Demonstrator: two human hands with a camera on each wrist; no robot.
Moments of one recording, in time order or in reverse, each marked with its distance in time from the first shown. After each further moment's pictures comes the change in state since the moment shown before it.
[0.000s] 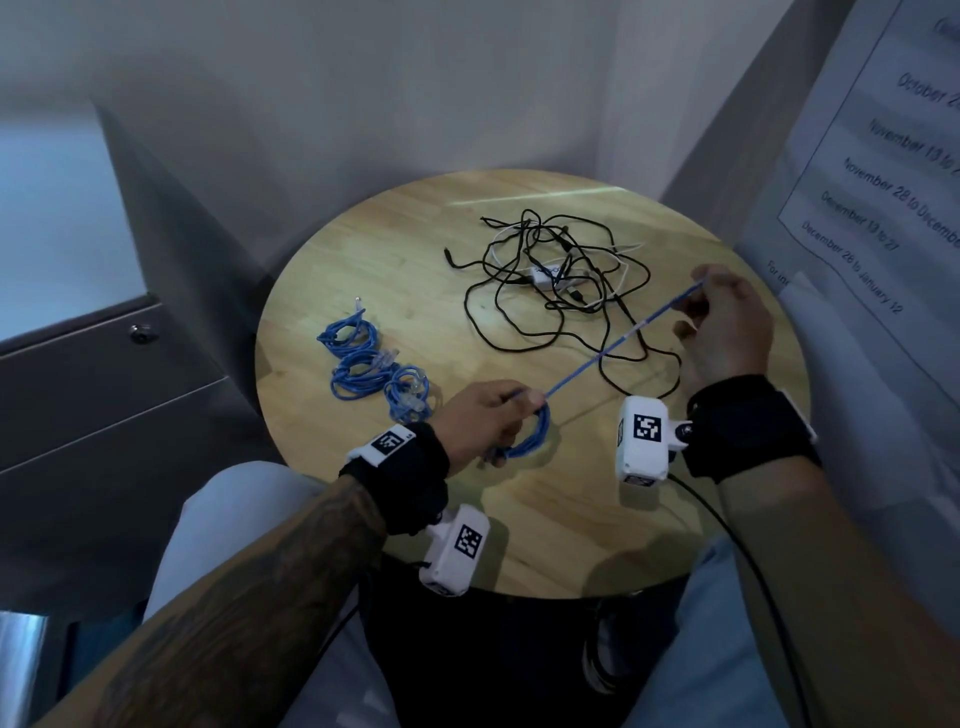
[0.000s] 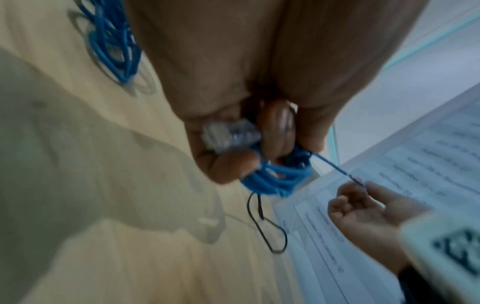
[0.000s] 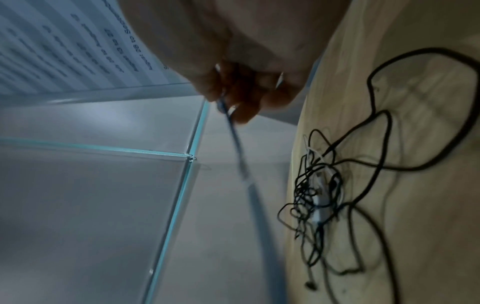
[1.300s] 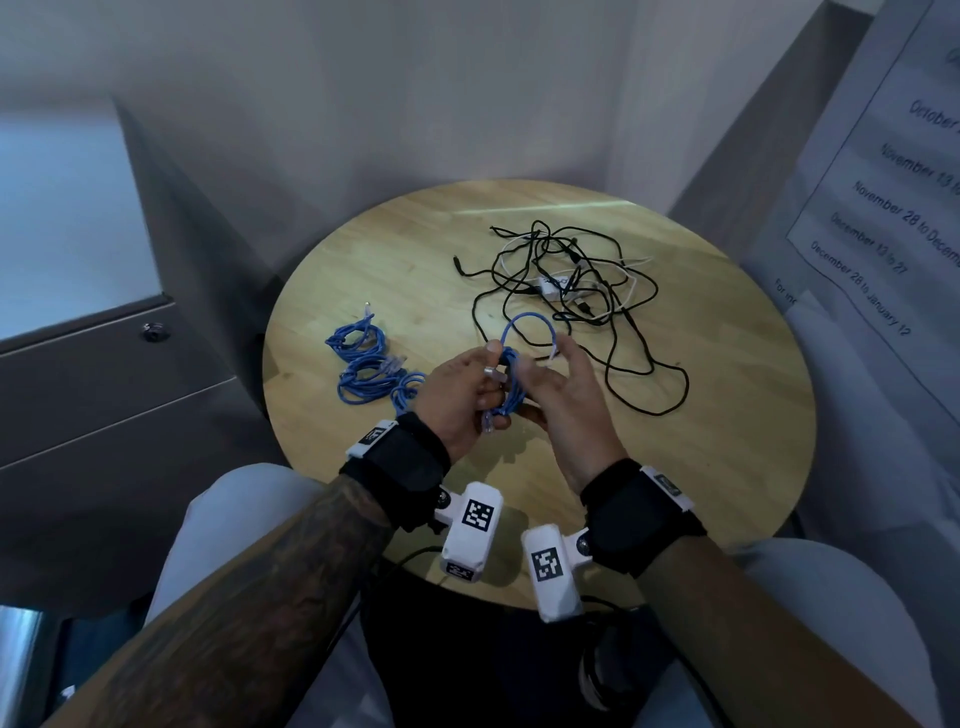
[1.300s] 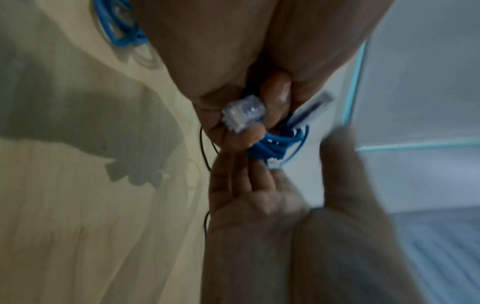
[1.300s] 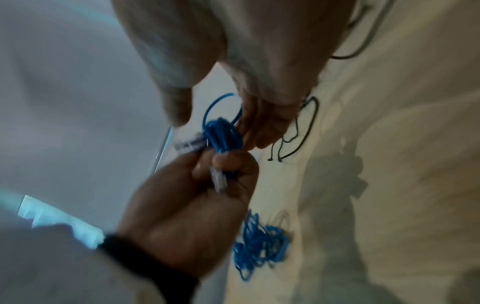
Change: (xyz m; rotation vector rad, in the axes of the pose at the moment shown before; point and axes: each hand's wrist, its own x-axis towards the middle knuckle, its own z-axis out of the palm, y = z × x) left_hand 0.004 0.017 -0.011 -0.598 0.199 0.109; right_hand -0.106 0.067 0.045 -0.066 -0.596 0.213
